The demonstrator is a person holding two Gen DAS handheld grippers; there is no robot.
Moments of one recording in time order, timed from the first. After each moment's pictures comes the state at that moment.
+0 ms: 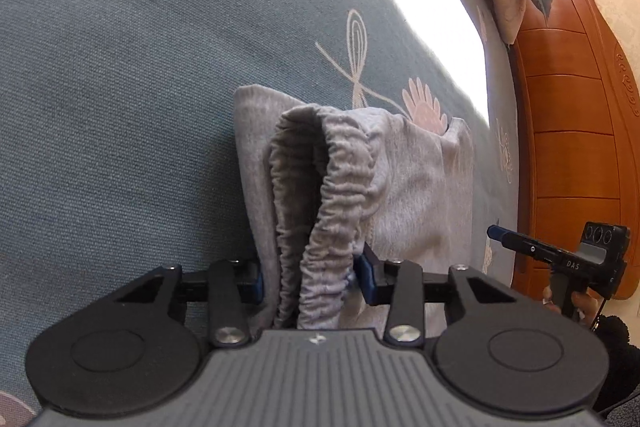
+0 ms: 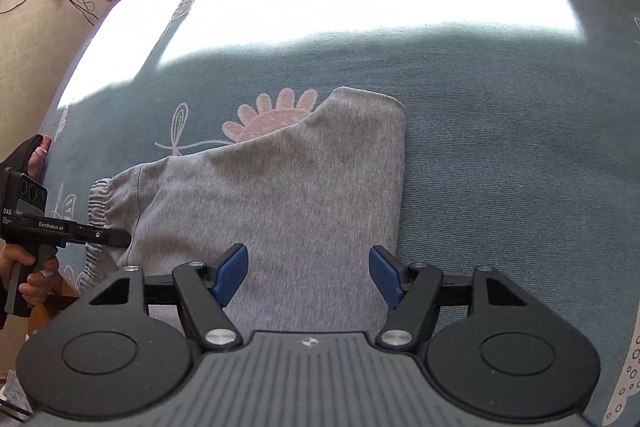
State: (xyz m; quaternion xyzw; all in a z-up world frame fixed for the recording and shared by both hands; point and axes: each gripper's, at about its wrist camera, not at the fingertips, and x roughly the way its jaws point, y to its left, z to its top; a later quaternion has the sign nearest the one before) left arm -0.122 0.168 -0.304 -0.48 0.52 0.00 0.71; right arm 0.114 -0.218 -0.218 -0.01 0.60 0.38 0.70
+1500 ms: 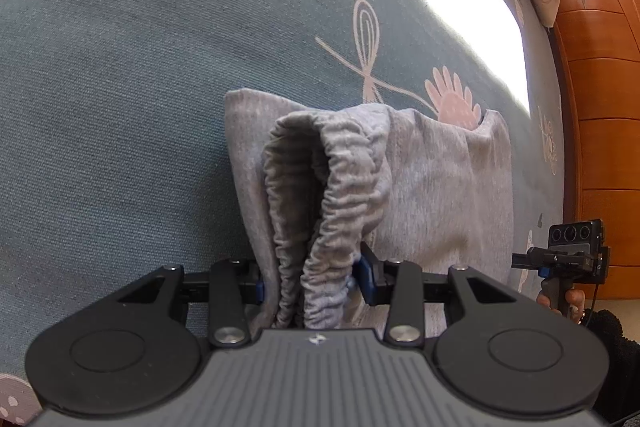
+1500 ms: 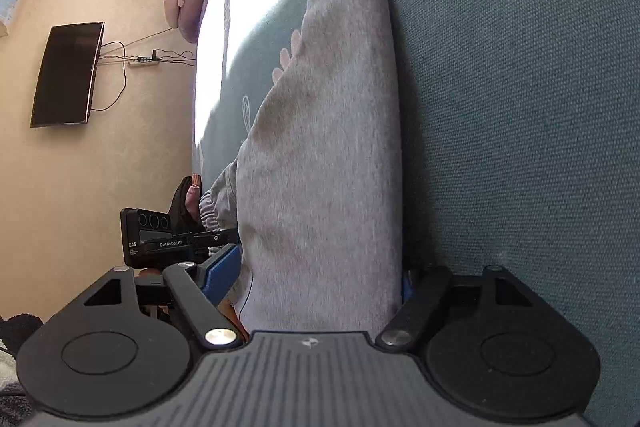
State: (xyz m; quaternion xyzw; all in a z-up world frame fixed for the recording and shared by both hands) left arm -0.116 0.152 -0.298 -0.43 0.55 0.04 0.71; right arm 0.137 -0.249 -0.334 0.26 0.68 0.47 0.50
